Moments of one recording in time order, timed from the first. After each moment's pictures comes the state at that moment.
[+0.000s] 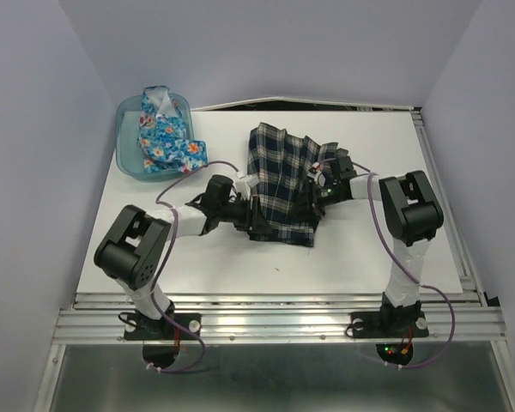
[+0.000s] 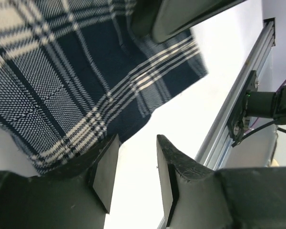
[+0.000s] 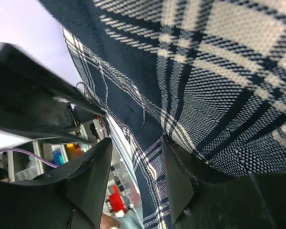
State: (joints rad) left arm -0.51 1.71 0.75 0.21 0.71 -0.47; right arm 0.25 2.04 1.14 -0.22 -0.98 0.47
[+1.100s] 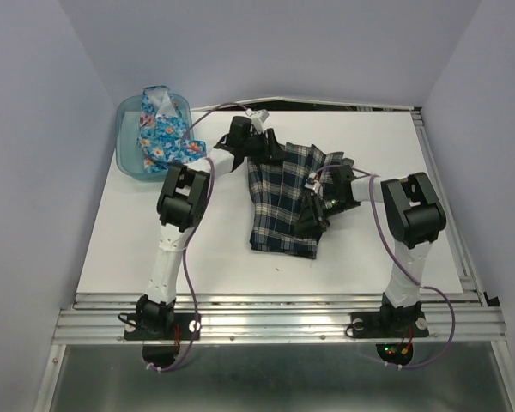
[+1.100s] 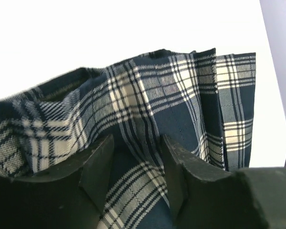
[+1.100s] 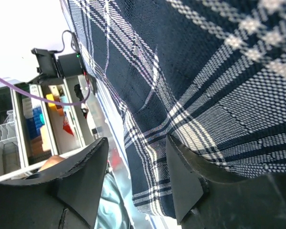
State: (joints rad) left arm -0.40 2.43 1.85 0.08 0.53 -0.51; right arm 0.25 2.01 1.10 -0.49 -1.07 0.09
